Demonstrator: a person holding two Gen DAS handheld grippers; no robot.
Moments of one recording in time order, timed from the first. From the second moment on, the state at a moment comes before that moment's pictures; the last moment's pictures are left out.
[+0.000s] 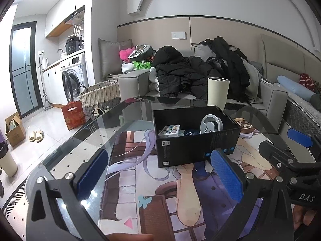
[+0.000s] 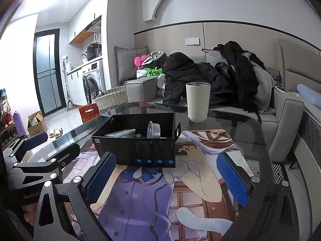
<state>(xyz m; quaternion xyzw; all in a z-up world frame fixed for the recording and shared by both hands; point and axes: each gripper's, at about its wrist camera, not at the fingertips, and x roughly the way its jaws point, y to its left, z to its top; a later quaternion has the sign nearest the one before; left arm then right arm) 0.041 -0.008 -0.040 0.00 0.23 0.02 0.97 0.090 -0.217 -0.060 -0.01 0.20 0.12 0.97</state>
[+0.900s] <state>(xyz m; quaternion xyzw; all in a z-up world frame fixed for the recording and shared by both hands) 0.041 -0.008 -0.044 0.00 0.23 0.02 0.97 0.091 -0.214 -0.066 -0.02 0.21 0.12 0.97</state>
